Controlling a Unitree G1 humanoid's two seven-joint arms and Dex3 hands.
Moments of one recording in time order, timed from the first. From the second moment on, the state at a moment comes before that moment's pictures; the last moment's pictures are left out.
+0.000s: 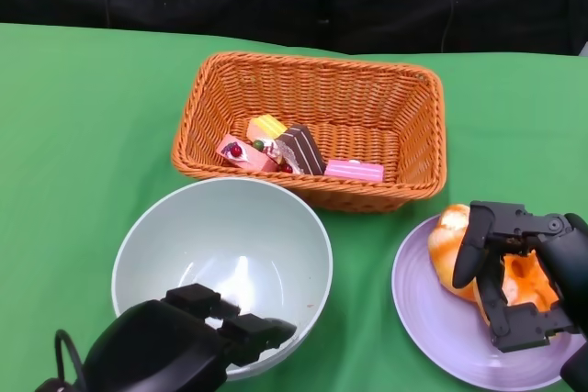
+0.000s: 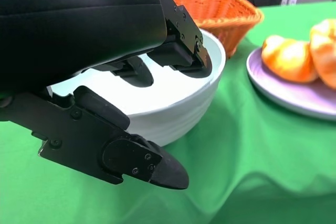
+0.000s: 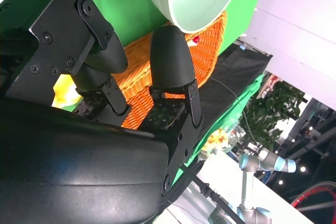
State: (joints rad) left arm 0.27 0.49 -0.26 -0.51 0.81 -0.15 -0.23; right arm 0.09 -0.22 0.03 -0.15 -0.16 -0.35 0.15
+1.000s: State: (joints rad) left arm 0.44 0.10 -0.18 -0.46 0.32 -0.41 0.08; right arm 0.20 -0.18 0.08 -0.30 0.01 -0.32 0.29
